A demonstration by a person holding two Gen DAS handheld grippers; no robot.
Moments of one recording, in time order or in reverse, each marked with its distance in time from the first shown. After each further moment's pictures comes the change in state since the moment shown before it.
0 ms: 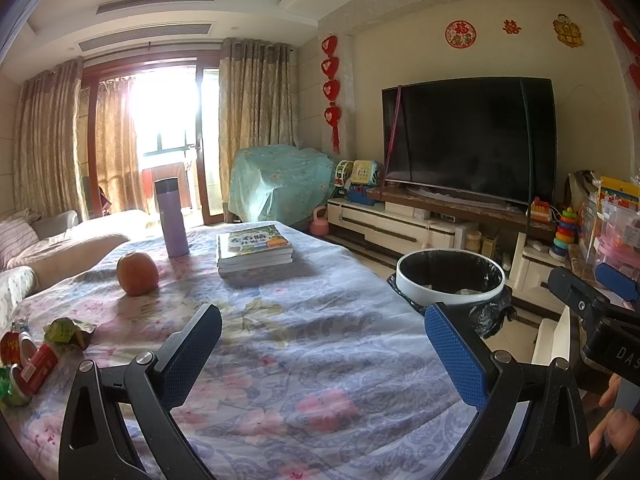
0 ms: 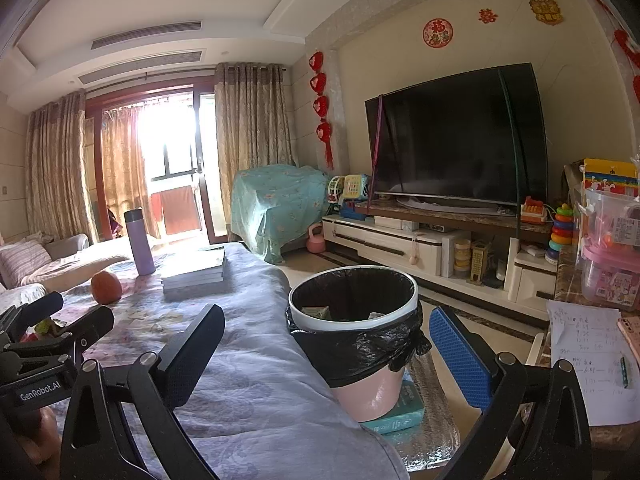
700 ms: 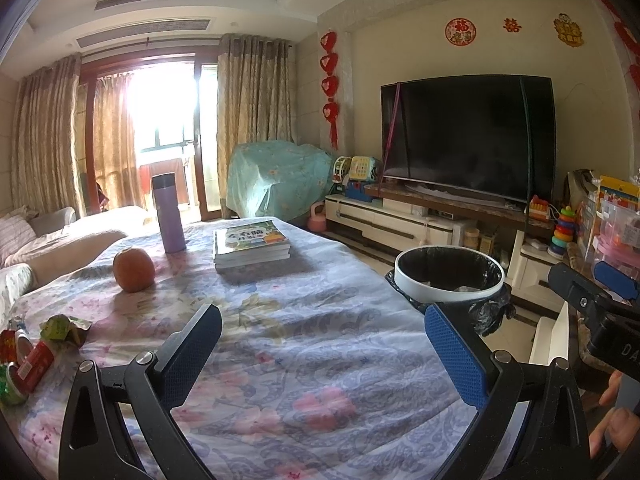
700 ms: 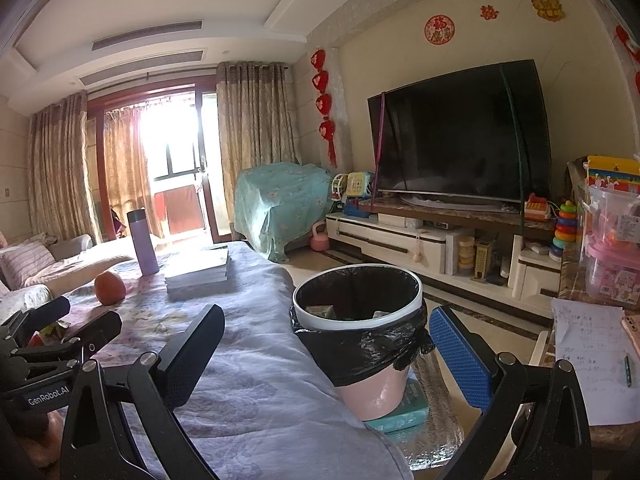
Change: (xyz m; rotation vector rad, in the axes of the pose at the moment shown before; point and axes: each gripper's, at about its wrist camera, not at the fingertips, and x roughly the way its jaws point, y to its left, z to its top) left arm 0.005 0.001 0.000 -0.002 0.013 -0.011; right arm 0.001 0.008 0.000 0.008 0.006 0.015
